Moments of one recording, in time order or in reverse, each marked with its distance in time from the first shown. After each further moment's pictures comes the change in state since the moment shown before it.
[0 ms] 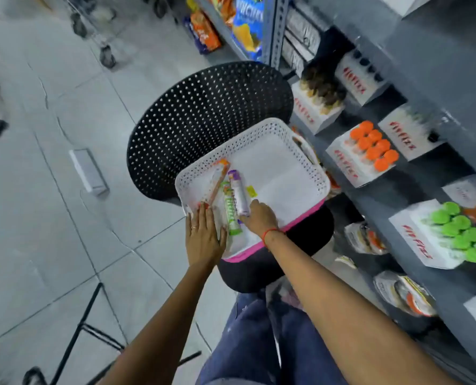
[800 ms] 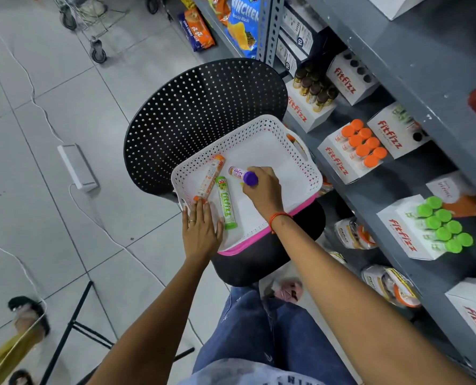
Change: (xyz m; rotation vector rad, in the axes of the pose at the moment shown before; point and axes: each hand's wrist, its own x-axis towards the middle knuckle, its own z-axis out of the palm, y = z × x) left_hand 0.002 -0.002 0.005 0.113 -0.060 -0.017; right_hand -0.014 -0.019 -0.051 0.264 0.369 -0.197
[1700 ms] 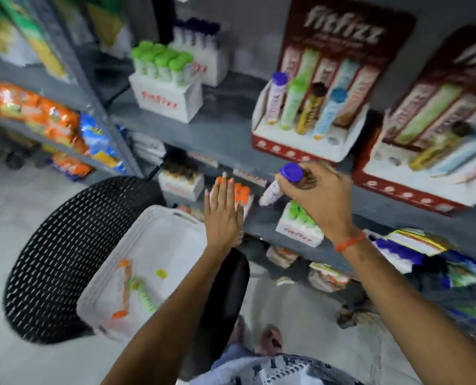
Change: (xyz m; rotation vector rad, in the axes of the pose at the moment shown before) left_hand 0.033 0.276 -0.142 -0.372 0.441 0.834; right_hand -0.158 0.014 -0.310 -0.180 1.063 -0.131
